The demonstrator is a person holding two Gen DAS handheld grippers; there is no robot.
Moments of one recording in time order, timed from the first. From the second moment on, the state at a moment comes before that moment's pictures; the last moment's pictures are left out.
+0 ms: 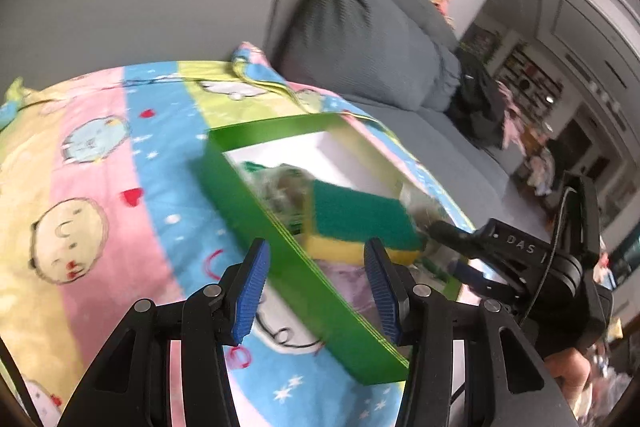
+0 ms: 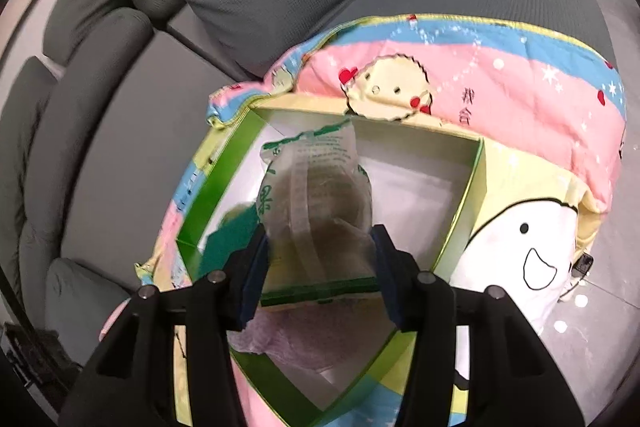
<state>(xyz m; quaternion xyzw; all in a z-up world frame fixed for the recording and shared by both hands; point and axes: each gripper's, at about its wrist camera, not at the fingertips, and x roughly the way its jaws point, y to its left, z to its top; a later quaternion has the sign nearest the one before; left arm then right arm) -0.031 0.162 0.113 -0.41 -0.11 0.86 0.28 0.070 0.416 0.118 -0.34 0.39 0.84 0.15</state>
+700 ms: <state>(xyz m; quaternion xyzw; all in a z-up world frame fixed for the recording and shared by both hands) -0.029 0.019 0.066 -0.47 -0.15 0.87 0.02 0.069 0.349 0.164 -0.29 0.32 0.90 0.08</state>
